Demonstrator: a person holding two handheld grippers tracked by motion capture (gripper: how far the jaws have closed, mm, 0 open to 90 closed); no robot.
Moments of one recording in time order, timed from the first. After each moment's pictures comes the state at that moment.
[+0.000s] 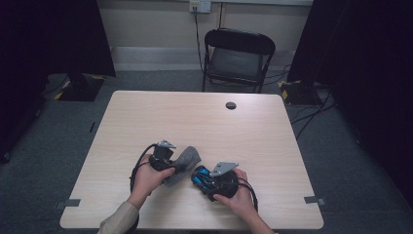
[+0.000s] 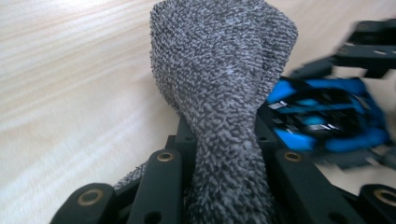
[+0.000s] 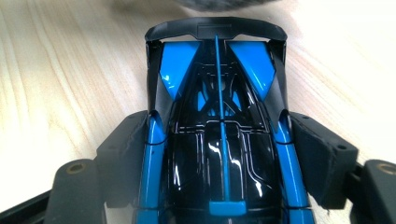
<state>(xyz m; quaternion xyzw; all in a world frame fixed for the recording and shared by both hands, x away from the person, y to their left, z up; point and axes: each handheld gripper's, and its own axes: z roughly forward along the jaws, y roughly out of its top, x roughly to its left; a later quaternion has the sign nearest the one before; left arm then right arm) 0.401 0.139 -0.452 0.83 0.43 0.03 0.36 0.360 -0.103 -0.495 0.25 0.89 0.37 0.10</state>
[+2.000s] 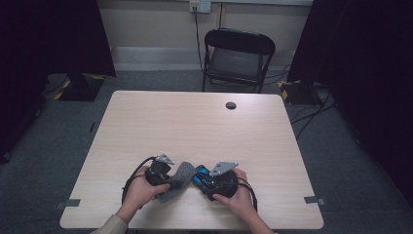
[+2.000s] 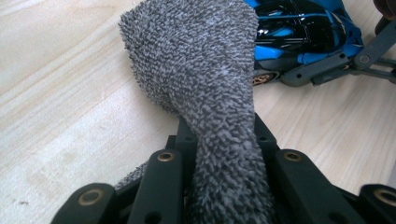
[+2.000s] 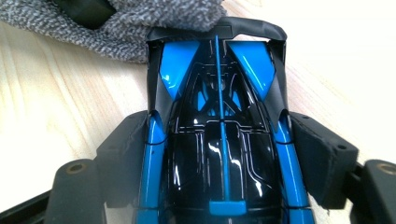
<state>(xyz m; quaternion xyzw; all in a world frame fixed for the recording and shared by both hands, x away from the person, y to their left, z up) 0.362 0.152 -0.462 0.86 0.38 -0.02 0.33 0.361 -0.102 -0.495 0.26 0.89 0.37 0.10</state>
